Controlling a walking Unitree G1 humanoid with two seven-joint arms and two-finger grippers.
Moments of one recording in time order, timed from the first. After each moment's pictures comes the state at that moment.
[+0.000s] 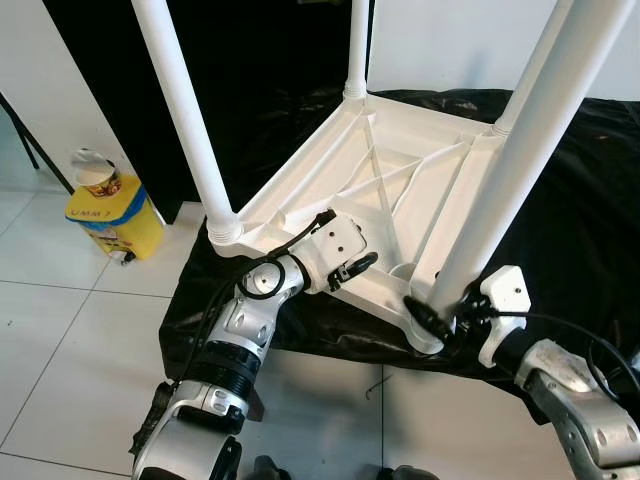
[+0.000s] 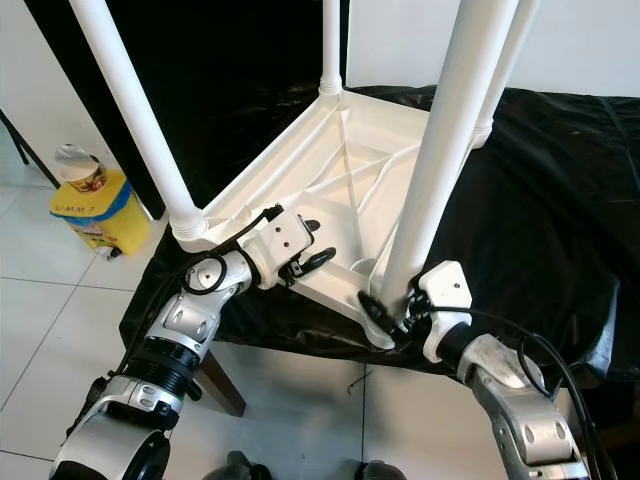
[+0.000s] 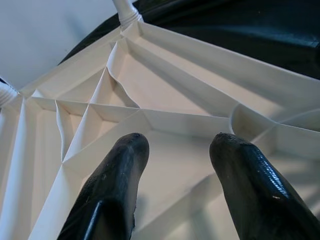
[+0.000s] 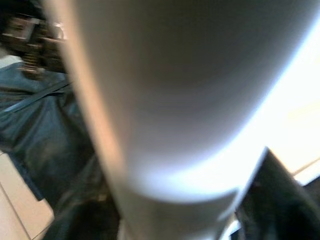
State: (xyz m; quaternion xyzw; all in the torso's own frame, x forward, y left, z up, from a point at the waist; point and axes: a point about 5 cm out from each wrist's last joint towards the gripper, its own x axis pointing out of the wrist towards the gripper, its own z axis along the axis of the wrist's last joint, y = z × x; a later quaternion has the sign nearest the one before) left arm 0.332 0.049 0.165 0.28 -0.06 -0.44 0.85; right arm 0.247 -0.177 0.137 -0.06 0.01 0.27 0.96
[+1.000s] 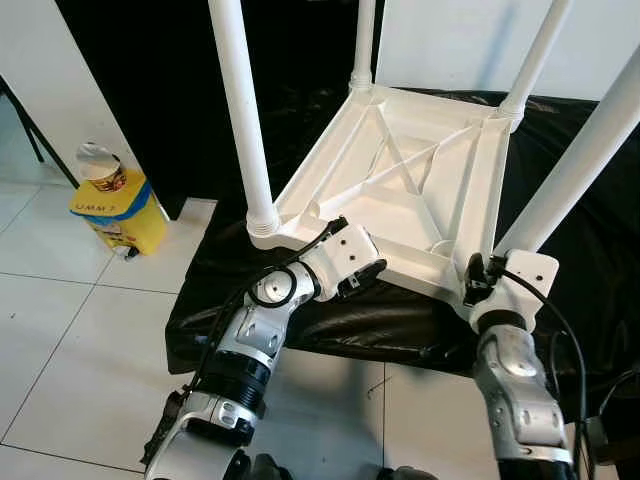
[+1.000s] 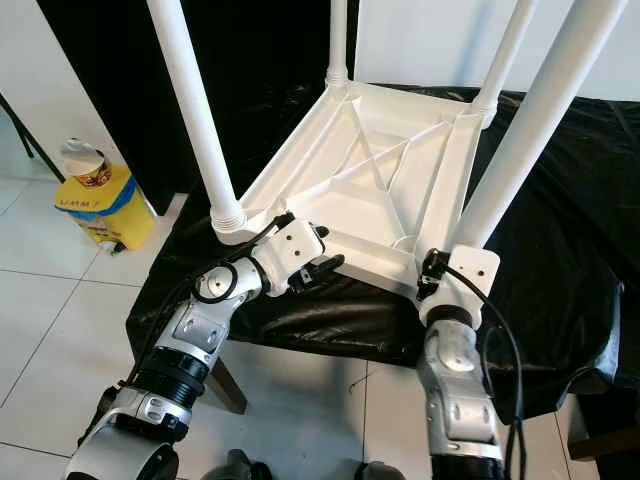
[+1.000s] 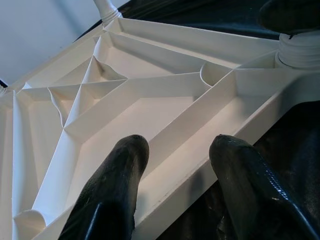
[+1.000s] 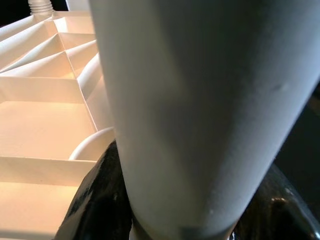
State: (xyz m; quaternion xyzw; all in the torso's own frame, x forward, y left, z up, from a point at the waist) left arm 0.323 0.035 0.158 0.28 -0.05 -0.45 0.85; right arm 0.266 -0.180 0.135 0.04 -0.02 -0.20 0.98
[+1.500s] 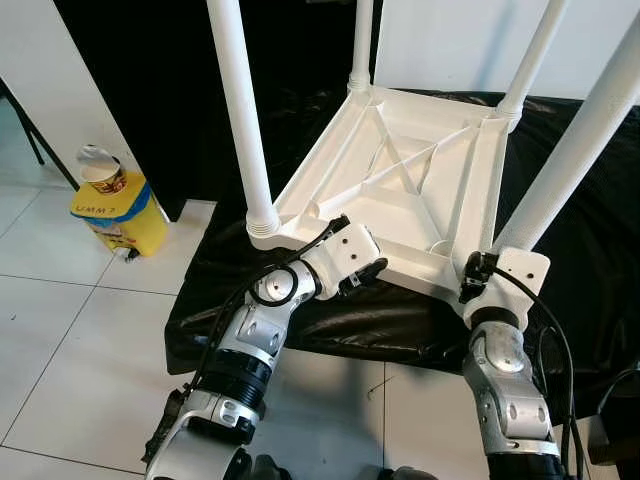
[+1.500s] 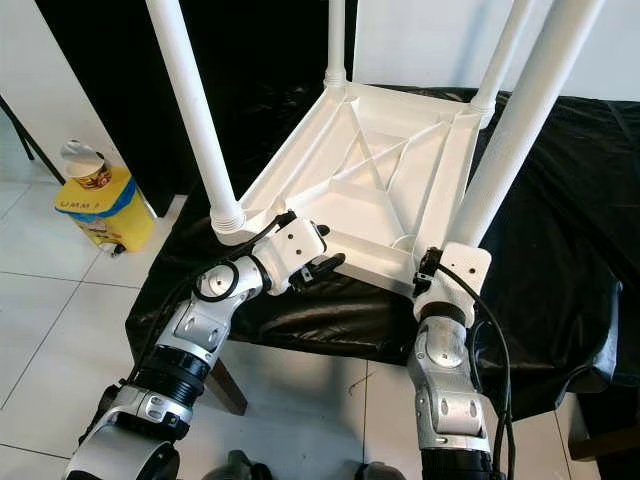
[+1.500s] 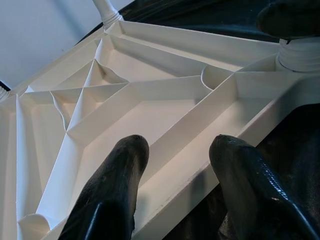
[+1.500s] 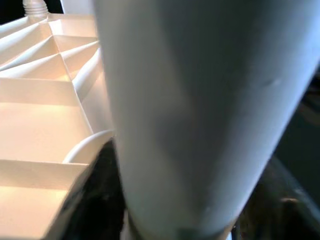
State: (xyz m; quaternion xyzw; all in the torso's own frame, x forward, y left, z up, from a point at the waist) left arm 0.325 0.036 0.161 0.28 -0.05 -0.45 0.85; right arm 0.269 -0.175 0.134 0.02 -0.03 -0.20 0.98
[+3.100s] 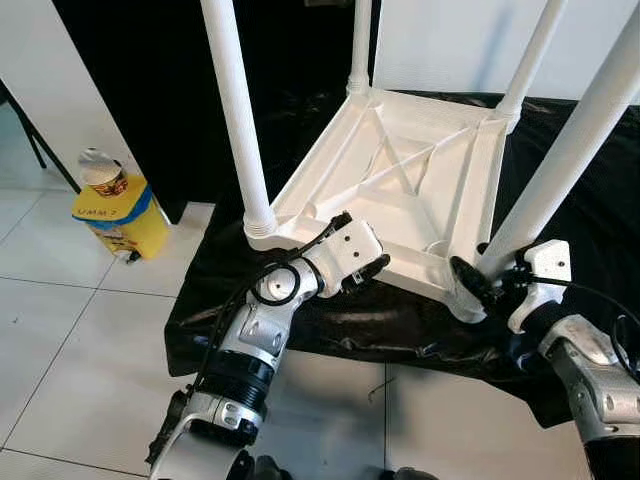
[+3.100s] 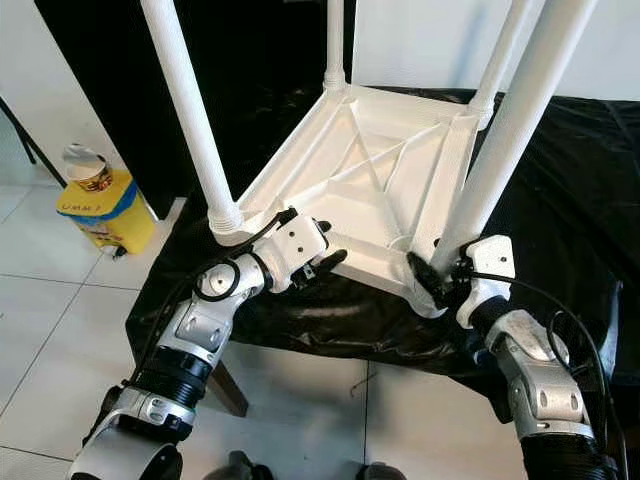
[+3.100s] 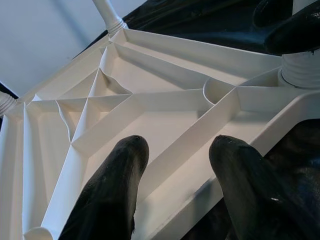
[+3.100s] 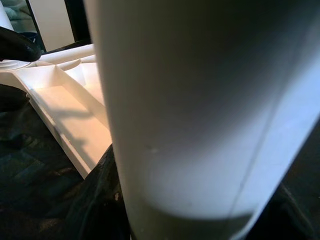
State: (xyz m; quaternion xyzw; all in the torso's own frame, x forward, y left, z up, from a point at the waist) left arm 0.323 0.033 0.166 0.28 -0.06 -0.44 0.85; right arm 0.275 -0.222 0.140 -0.05 -0.03 0.21 0.98
